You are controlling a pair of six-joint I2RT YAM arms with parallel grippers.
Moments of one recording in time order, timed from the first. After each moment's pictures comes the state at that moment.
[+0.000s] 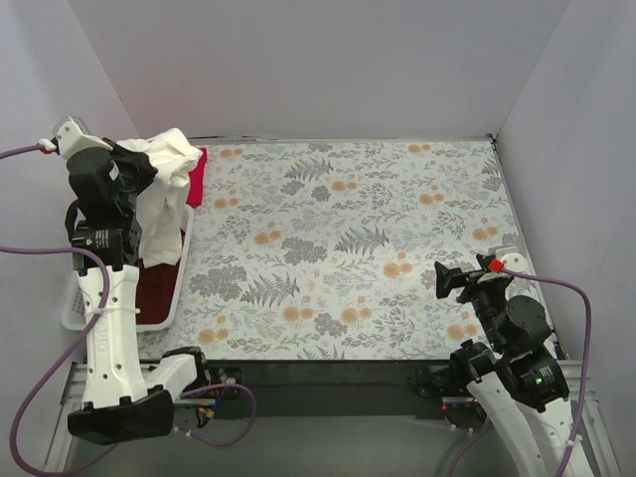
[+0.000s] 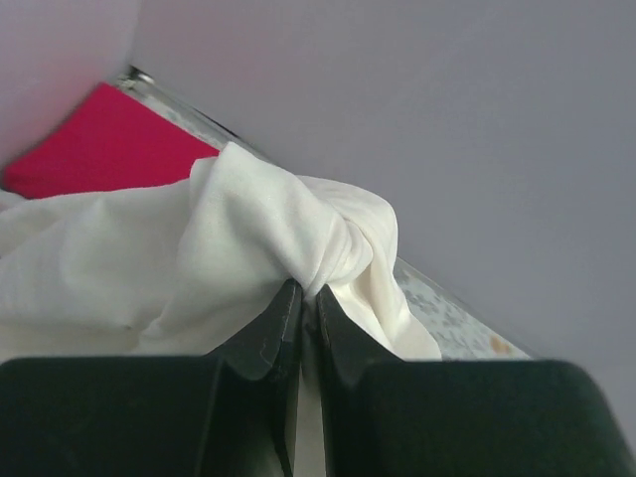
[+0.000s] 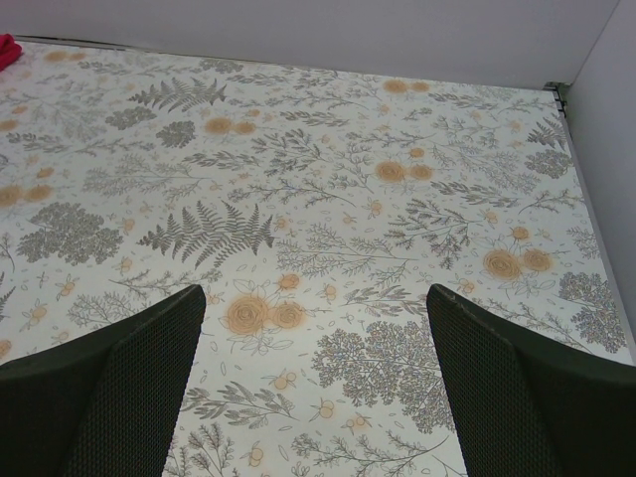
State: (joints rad) left arm 0.14 1.04 1.40 -0.51 -0.16 -0.56; right arm 0.42 0.07 0.53 -0.51 0.19 0.03
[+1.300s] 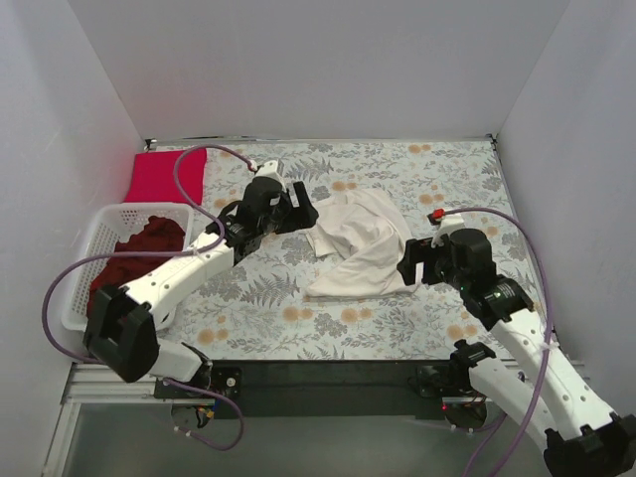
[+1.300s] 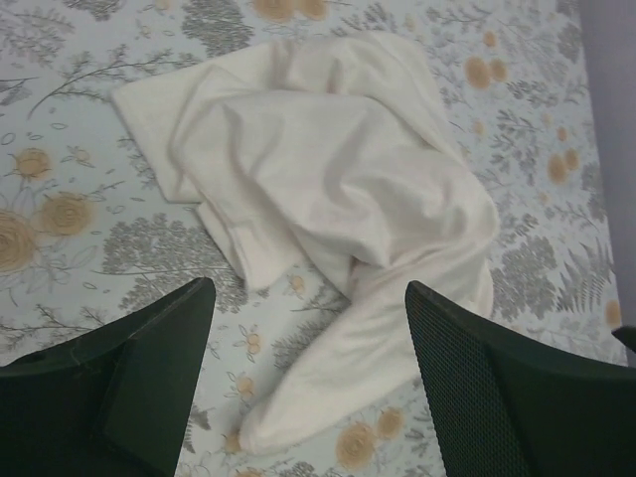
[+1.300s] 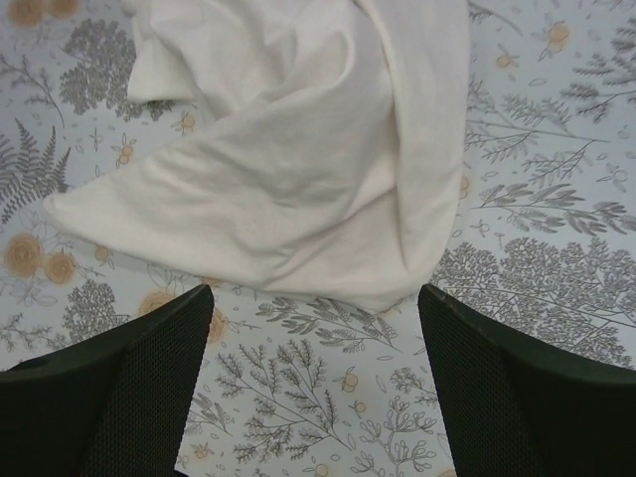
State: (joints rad) left arm -0.66 1.35 1.06 -0.21 -0.11 -0.63; right arm 0.42 0.65 0.66 -0.53 -0.03 0.17
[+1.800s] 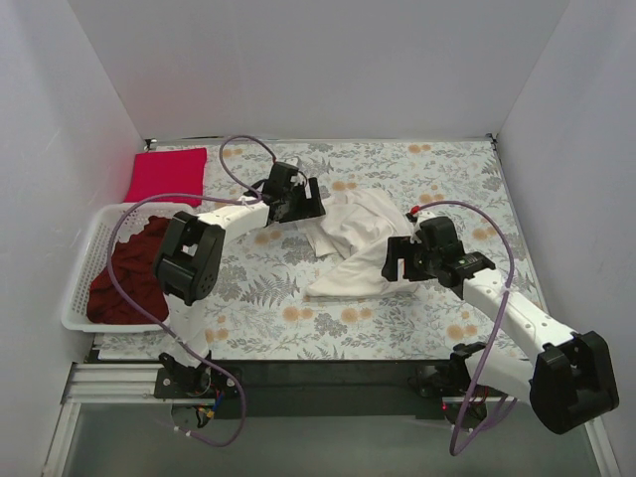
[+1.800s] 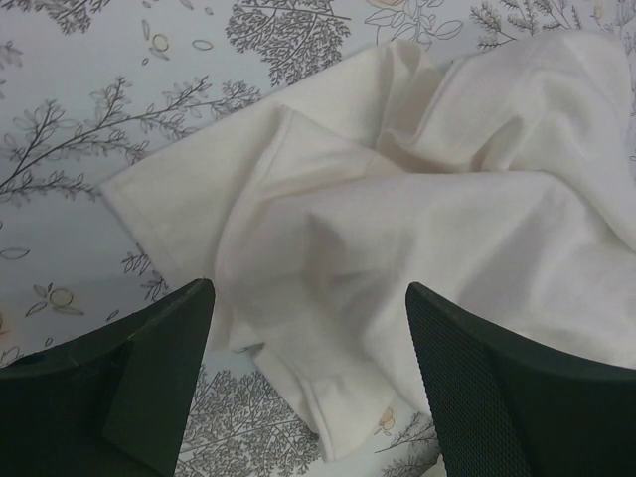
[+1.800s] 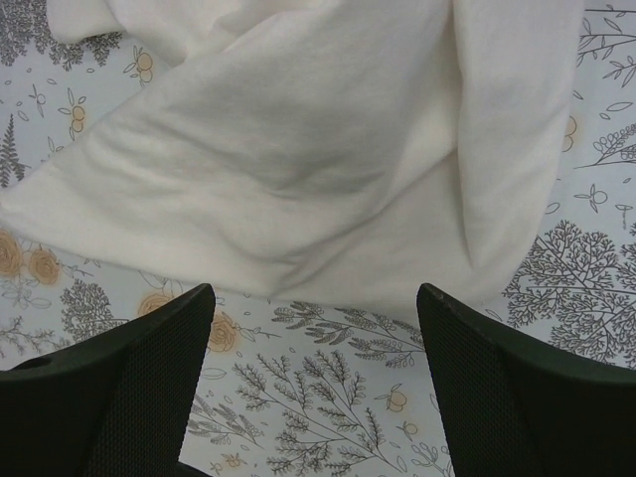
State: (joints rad) left arm -0.47 1.95 1.31 -0.13 0.07 -0.56; right arm 0.42 1.07 0.66 -0.42 -0.13 0.30
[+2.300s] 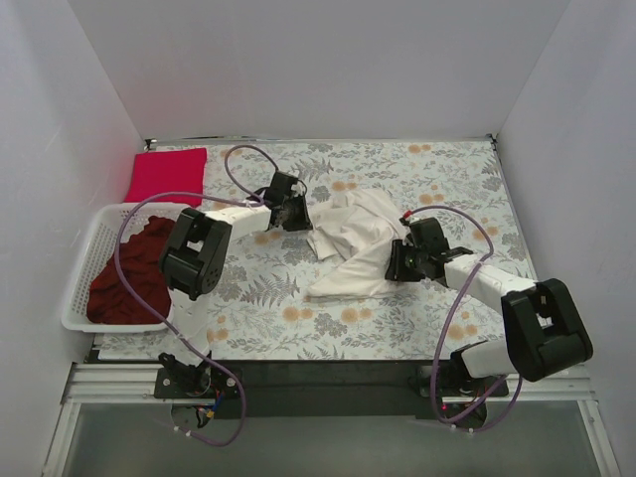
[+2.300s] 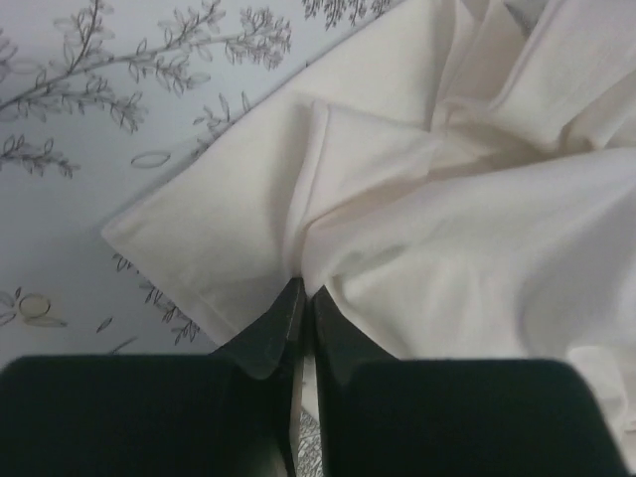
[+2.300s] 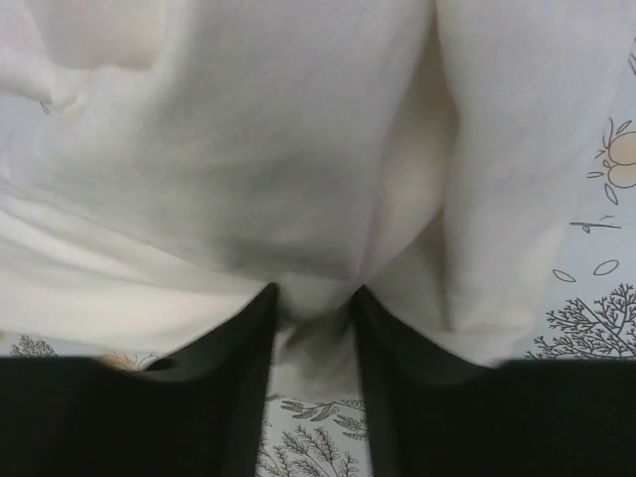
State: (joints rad) left arm -0.47 2.06 1.35 -0.12 0.15 -0.53; right arm 0.39 1.35 0.62 -0.22 -0.16 0.36
